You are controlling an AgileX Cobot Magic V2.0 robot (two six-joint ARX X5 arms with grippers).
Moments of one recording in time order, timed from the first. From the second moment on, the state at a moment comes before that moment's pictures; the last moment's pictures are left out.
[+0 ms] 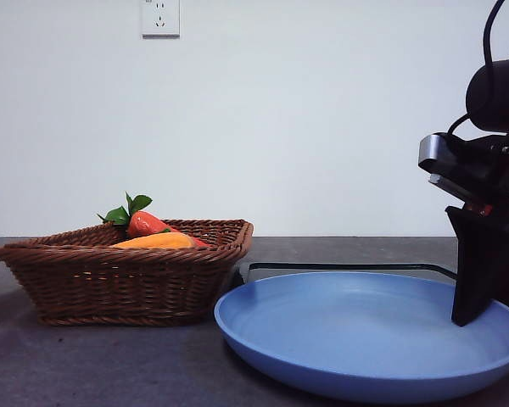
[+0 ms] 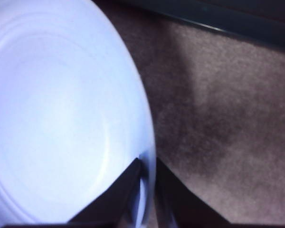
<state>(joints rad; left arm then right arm) -0.05 0.66 0.65 -0.68 0.60 -0.07 0.25 1.50 0.77 -0.55 -0.43 0.05</state>
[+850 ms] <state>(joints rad) -0.37 1.26 0.96 -0.47 0.26 0.00 0.12 1.08 0.87 -0.81 -0.38 0.03</state>
